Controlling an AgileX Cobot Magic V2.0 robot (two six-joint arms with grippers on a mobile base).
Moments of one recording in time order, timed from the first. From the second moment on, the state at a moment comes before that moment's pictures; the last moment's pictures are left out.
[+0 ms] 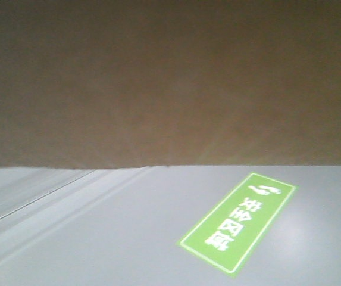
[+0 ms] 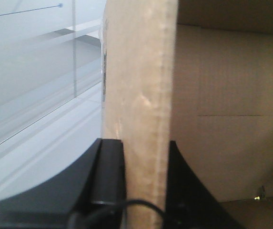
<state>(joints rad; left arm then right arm) -0.21 0.13 -0.93 -0.09 1.02 -0.06 0.07 0.18 -0.83 0.31 0.93 -0.04</state>
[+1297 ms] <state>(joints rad) -0.21 0.13 -0.93 -0.09 1.02 -0.06 0.07 0.18 -0.83 0.31 0.93 -0.04</state>
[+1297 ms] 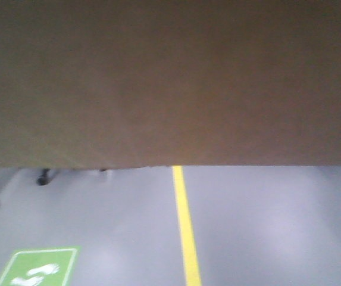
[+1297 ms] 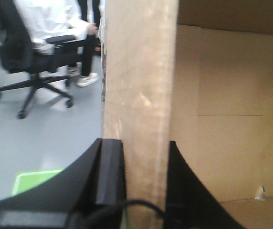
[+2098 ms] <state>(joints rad) -0.21 0.13 -0.93 -0.09 1.02 -0.06 0.07 0.18 -0.83 0.31 0.93 -0.04</state>
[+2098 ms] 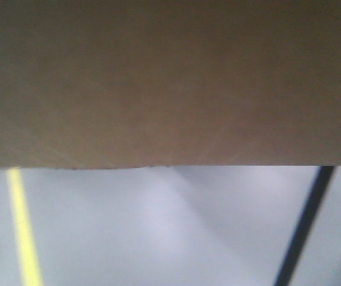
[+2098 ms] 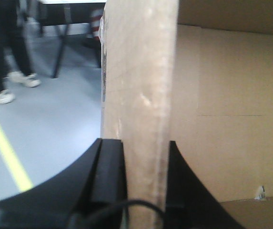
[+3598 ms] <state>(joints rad) -0.21 0.13 -0.93 -0.09 1.02 -0.06 0.07 0.18 -0.83 0.31 0.93 -0.04</state>
